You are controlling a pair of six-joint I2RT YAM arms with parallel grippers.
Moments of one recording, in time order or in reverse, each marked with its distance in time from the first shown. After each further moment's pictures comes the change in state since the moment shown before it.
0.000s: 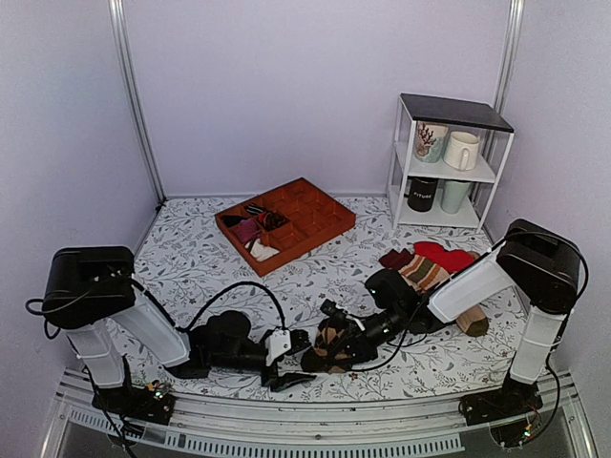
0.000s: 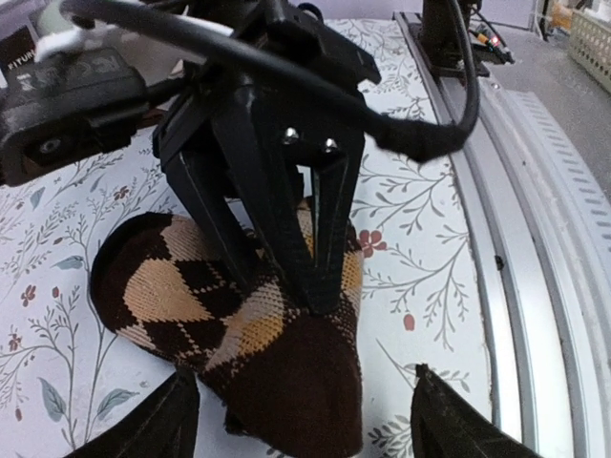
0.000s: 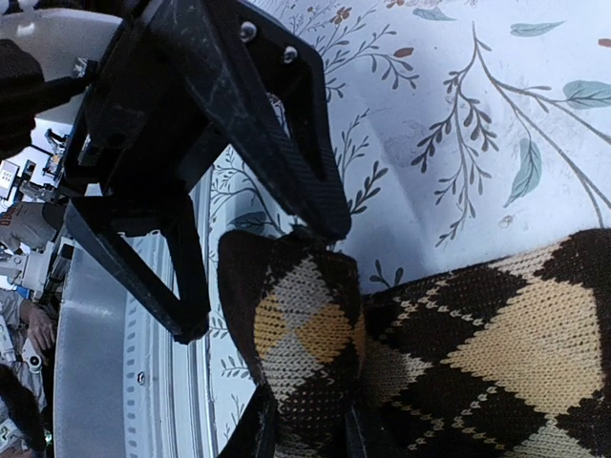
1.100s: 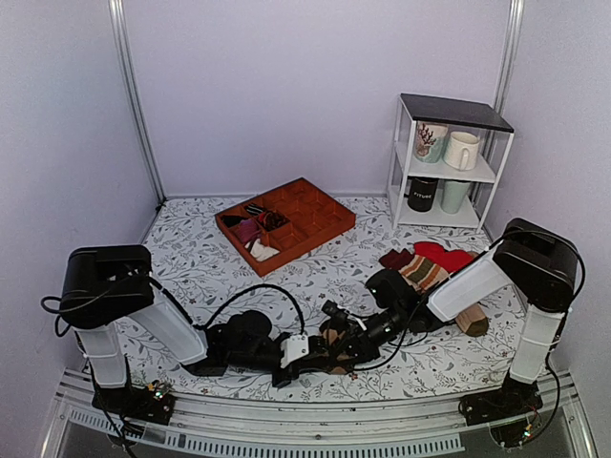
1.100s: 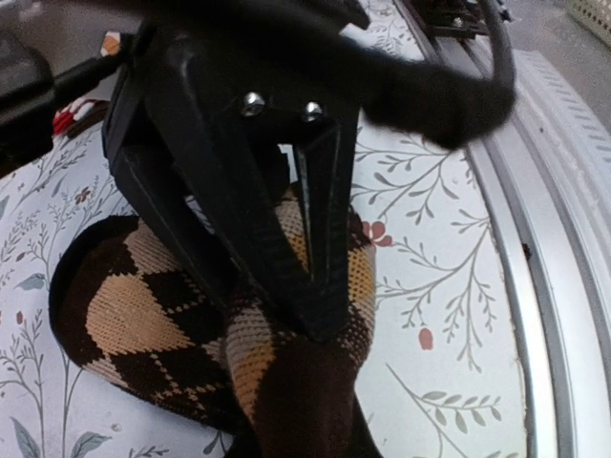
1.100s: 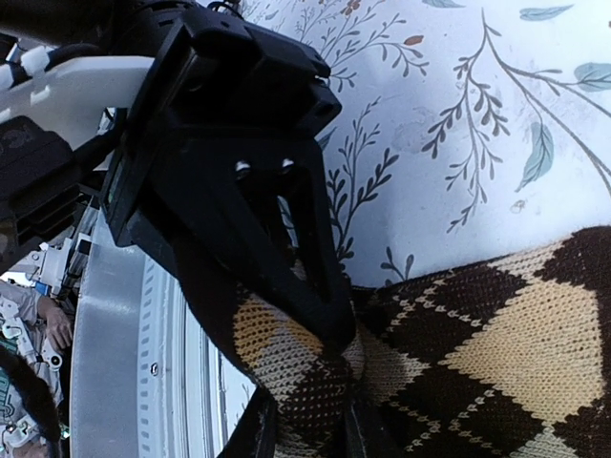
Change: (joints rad) left arm -0.010 0.101 0.127 -0.122 0.018 0.073; right arm -0.015 0.018 0.003 -0.011 -0.056 0.000
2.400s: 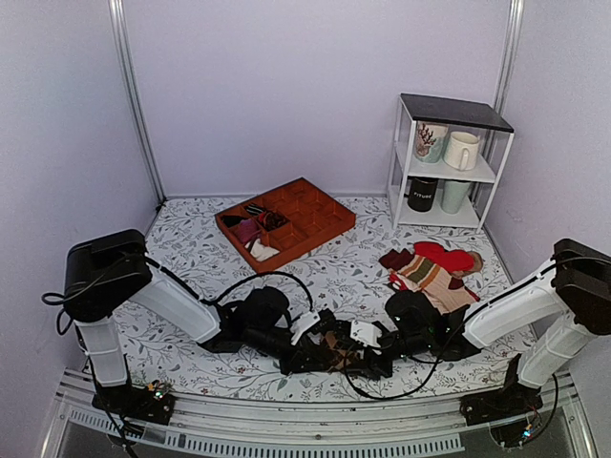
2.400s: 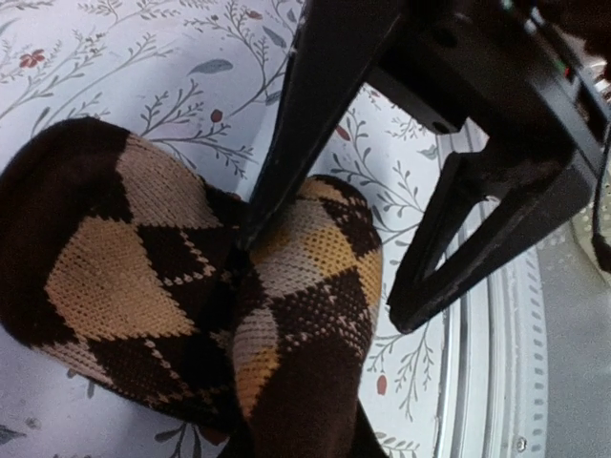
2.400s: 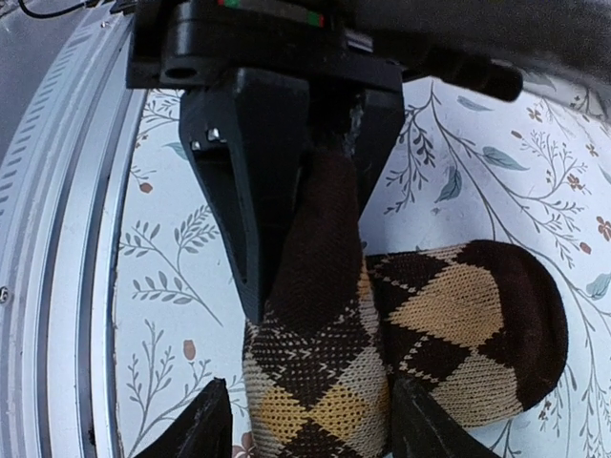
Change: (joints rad) left arm 0.103 0.007 0.189 -0.384 0.271 -0.466; right arm 0.182 -0.312 -0.238 0.099 0.566 -0.344
